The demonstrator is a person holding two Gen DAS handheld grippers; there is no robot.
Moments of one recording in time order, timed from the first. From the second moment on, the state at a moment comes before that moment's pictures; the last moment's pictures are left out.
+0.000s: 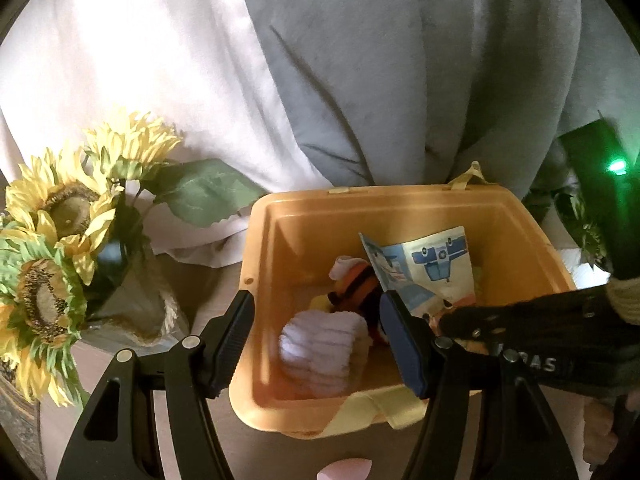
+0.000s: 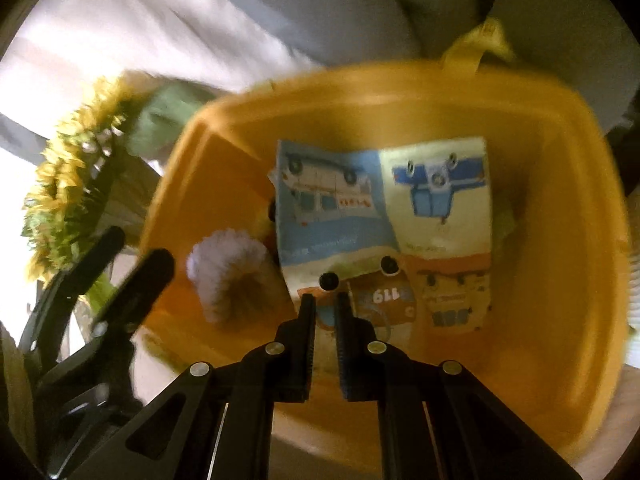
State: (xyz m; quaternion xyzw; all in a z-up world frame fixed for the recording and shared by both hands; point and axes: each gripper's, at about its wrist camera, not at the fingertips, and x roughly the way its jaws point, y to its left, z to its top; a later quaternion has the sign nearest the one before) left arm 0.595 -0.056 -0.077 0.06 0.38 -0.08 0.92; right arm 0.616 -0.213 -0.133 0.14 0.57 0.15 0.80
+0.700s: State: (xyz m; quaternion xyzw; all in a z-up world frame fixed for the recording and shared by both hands) left arm 0.478 -0.037 -0.035 0.06 0.32 -0.09 0.94; right arm 0.481 -0.215 -0.042 0.09 0.41 0.06 0.90
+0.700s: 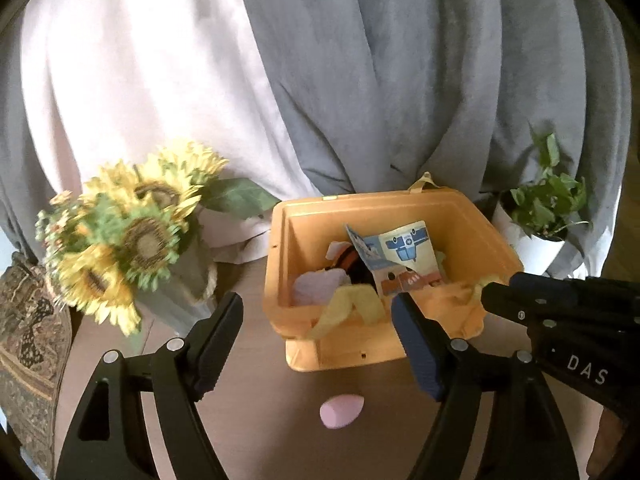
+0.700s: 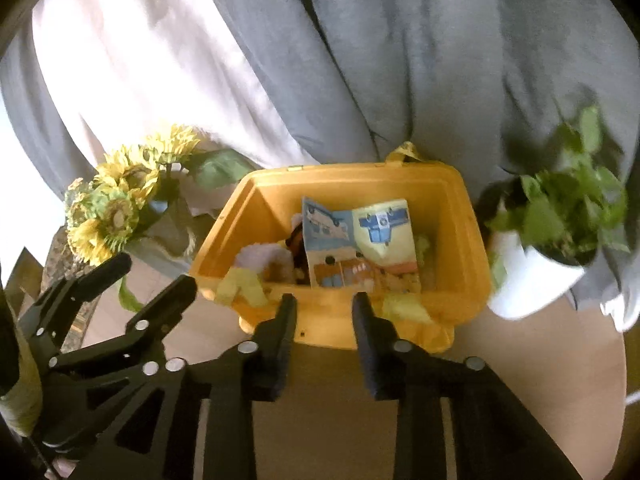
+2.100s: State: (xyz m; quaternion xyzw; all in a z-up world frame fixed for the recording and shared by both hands) left arm 0.382 0.047 -0.092 0.11 0.30 -0.28 0.91; right arm 0.254 -0.150 -0.090 0.21 0.25 -0.33 0.89
